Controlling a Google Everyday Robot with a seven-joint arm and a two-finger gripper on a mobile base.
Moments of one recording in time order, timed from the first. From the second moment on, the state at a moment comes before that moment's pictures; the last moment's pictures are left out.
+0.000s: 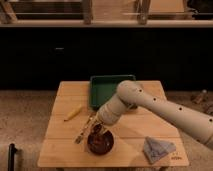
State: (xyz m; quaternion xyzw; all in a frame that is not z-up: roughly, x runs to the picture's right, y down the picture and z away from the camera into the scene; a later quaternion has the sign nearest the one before) arm -0.045 0.179 0.659 -0.21 -0.49 -0.37 0.77
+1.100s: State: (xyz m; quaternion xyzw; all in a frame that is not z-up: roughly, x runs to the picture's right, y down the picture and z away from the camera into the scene) arm -0.047 0.194 0.682 -0.26 -0.44 -0.37 0.78
